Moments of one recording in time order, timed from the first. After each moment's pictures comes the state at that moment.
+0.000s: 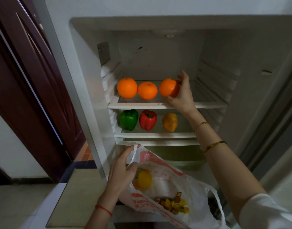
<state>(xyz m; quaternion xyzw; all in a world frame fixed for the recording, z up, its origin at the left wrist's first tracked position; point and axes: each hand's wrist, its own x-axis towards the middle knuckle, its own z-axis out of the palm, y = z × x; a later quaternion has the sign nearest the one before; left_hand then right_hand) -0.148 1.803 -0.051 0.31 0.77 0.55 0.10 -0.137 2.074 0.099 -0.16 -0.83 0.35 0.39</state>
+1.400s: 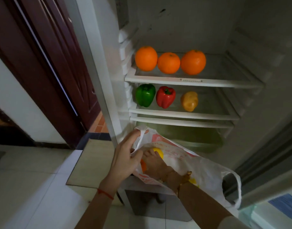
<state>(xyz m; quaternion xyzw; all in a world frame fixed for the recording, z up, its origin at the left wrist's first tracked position) -0.143 1.762 -0.056 0.34 0.76 0.55 0.03 -0.121 1.917 -0.191 -0.01 -0.99 0.11 -0.09</state>
